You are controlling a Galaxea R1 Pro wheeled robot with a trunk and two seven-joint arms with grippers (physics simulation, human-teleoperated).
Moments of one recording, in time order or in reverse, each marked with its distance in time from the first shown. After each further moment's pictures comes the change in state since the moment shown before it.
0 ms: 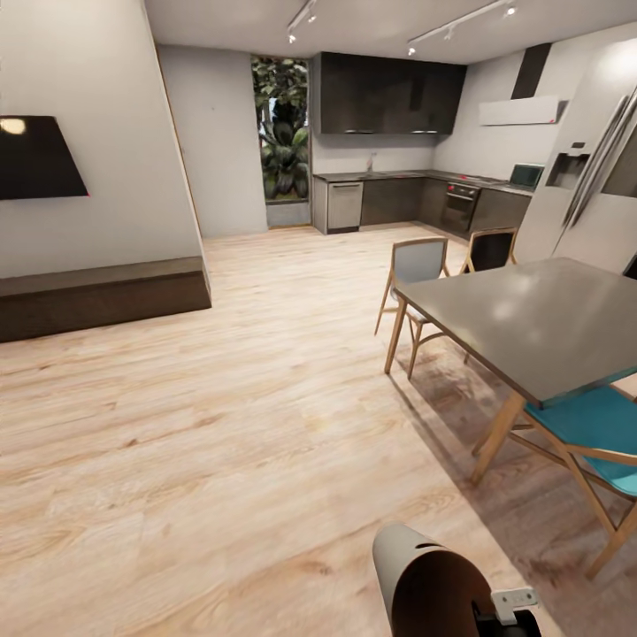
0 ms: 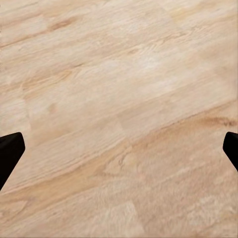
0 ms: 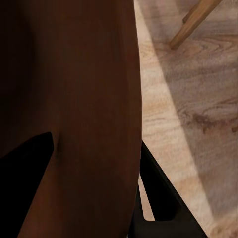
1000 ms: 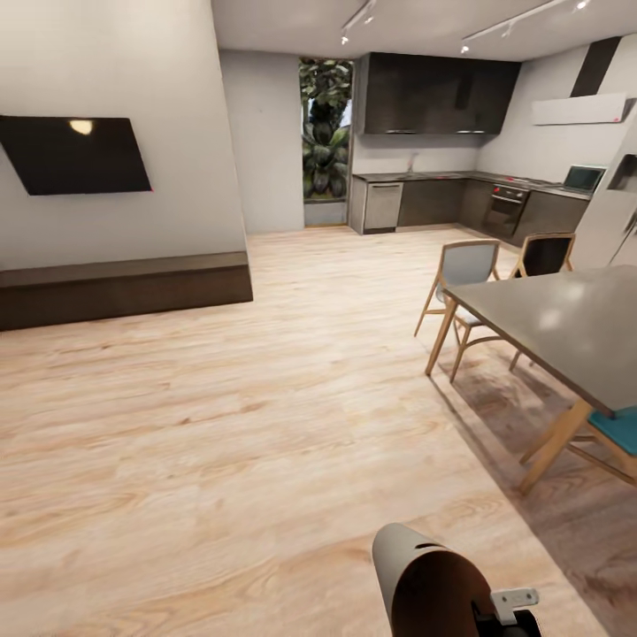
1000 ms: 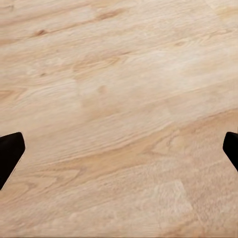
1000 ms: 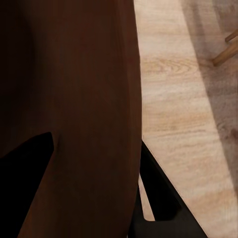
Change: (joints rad) left arm 0.000 0.001 0.009 0.001 0.004 -0.024 -0.006; right arm 0.000 0.000 0.000 0.000 0.001 0.000 0.001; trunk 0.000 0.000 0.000
